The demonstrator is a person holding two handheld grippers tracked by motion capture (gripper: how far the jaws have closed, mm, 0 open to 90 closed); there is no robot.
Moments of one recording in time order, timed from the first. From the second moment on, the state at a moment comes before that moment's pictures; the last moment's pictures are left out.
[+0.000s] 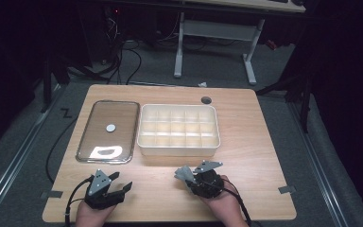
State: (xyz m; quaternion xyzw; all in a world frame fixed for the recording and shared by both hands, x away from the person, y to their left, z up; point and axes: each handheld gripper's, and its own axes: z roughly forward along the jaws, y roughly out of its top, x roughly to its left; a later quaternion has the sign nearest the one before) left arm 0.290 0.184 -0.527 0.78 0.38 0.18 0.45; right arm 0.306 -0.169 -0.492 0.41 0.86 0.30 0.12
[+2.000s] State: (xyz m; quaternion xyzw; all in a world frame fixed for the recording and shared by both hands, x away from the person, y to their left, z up) left arm 0.290 0.170 -0.527 0.80 0.36 0.19 0.44; right arm 0.340 -0.219 -0.415 0.46 0.86 0.21 0.10
